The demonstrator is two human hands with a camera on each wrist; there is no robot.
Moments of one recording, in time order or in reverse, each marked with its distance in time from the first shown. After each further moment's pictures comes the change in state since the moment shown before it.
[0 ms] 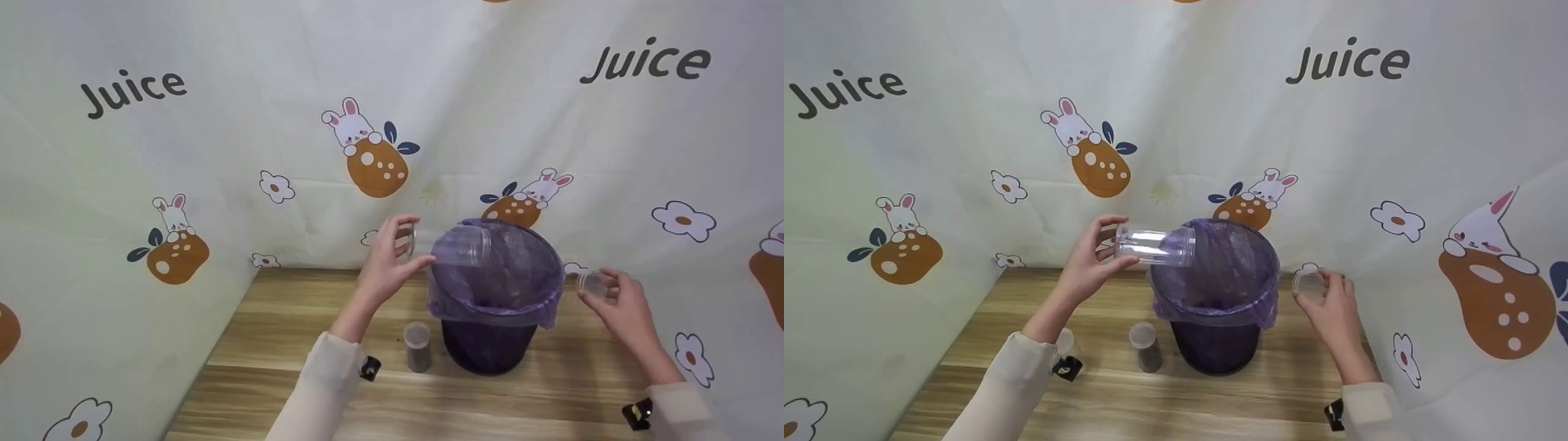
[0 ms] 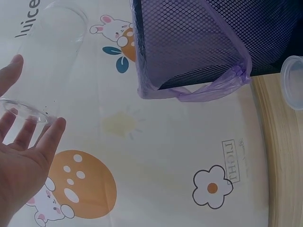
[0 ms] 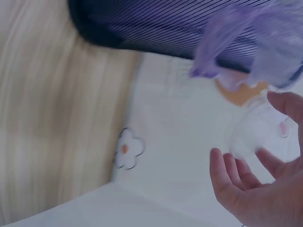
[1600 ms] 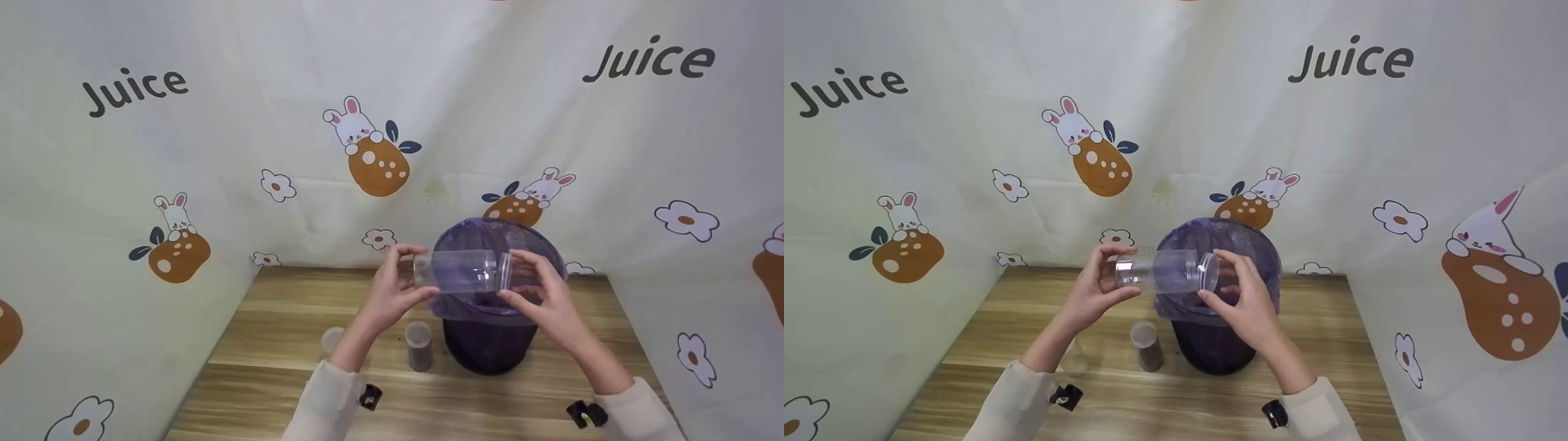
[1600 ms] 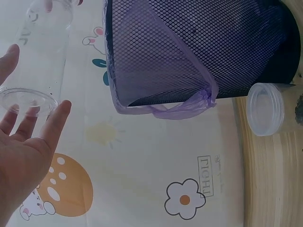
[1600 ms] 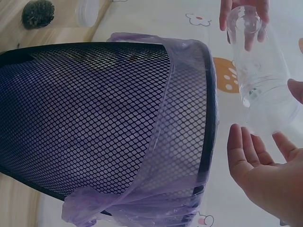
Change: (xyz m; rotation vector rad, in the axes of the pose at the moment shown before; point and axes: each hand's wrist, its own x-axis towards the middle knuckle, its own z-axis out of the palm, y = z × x) left_hand -0.038 -0.019 0.012 -0.248 -0.092 -0.017; right_hand -0.026 -0.125 0.049 0.514 -0.119 -0.333
